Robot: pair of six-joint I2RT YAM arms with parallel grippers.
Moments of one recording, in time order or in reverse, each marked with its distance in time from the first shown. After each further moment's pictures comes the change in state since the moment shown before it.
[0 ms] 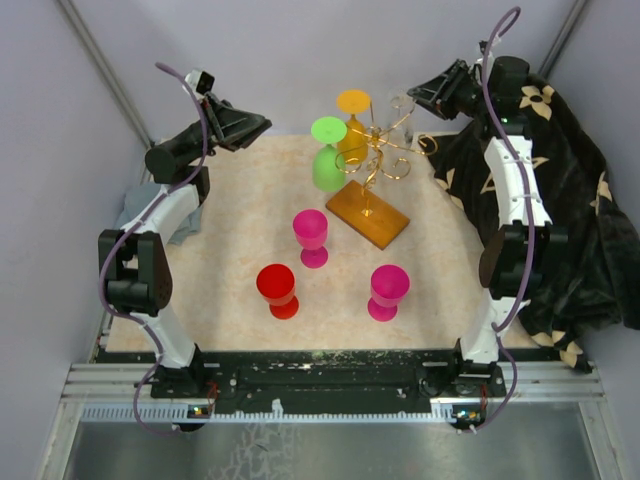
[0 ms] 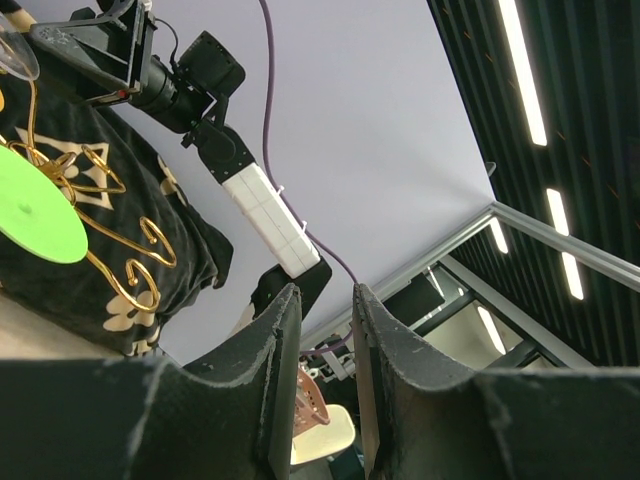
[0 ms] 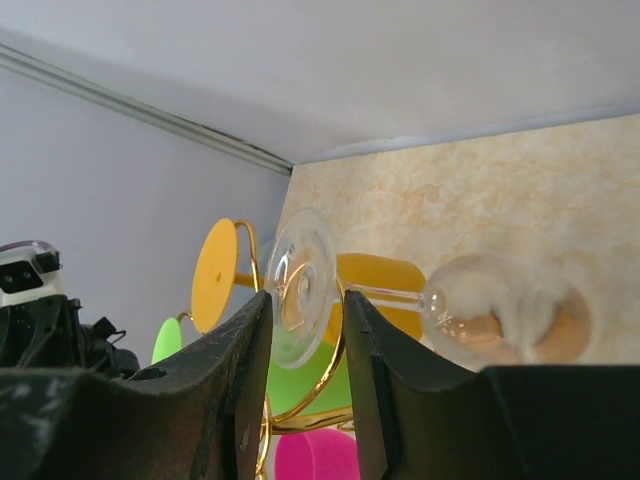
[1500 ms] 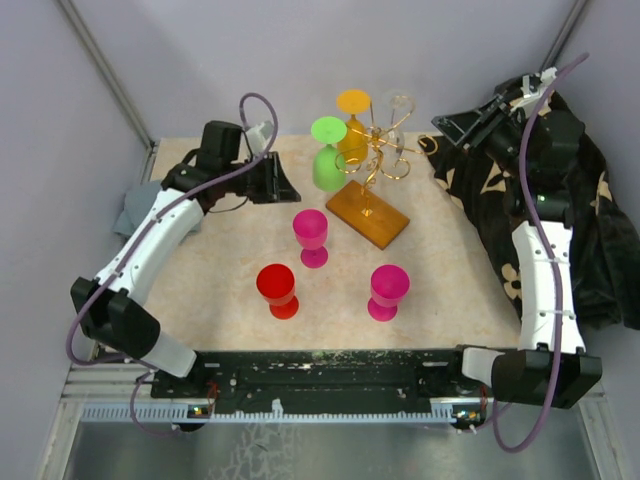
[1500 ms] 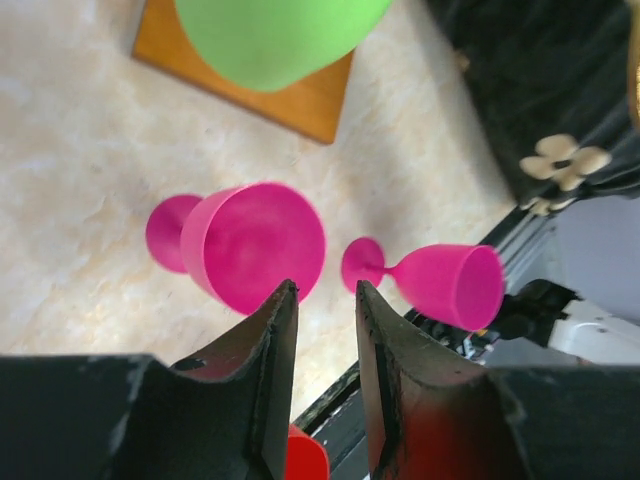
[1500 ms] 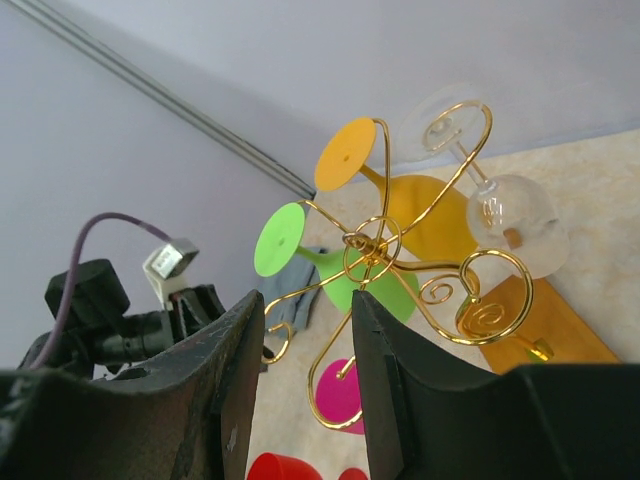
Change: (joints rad) left arm -0.253 -0.266 0.171 -2.109 -0.452 1.651; right arm -0.074 -0.662 -0.533 0.082 0.056 0.002
